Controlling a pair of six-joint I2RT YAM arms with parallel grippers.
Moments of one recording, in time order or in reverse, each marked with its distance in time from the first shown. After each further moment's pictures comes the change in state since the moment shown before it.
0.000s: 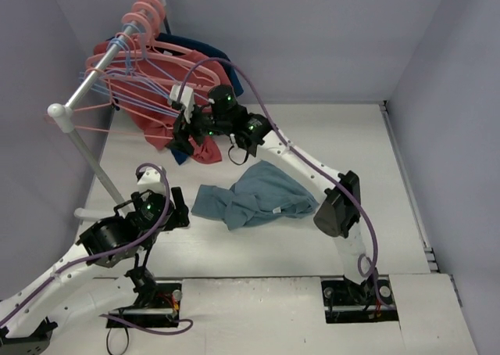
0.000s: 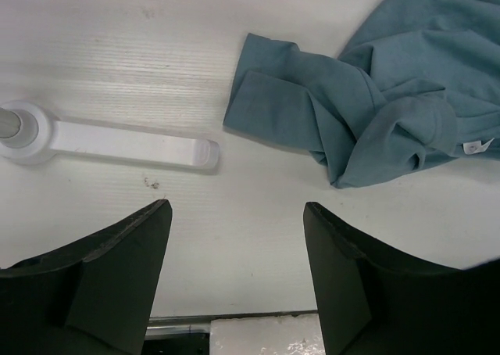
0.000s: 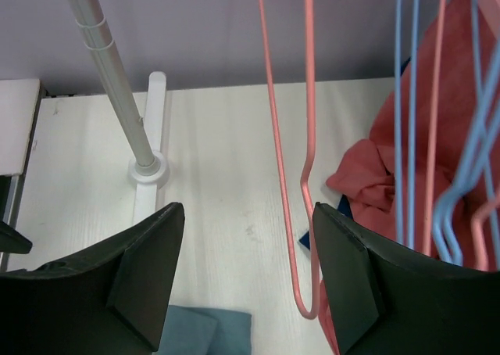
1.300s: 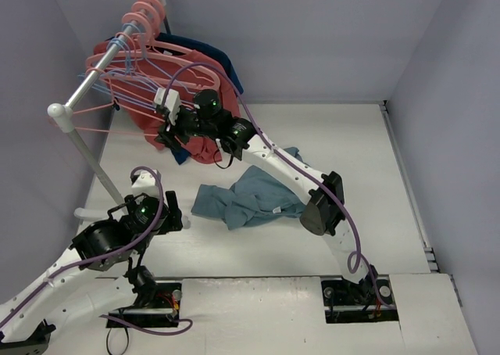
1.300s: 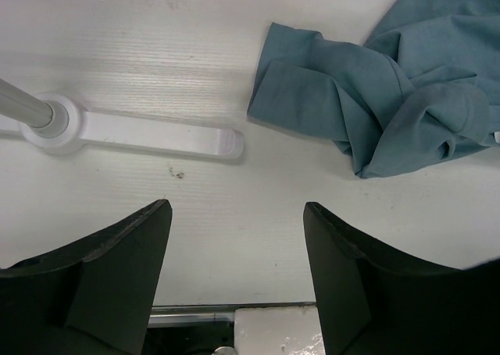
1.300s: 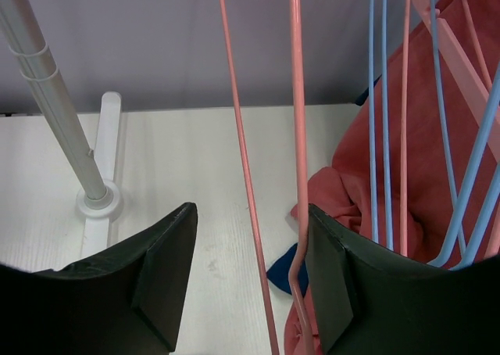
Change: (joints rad) left arm 0.001 -0.027 0.000 -0.070 -0.013 0.019; right arm 0.046 0.119 0.133 0.062 0.124 -0.056
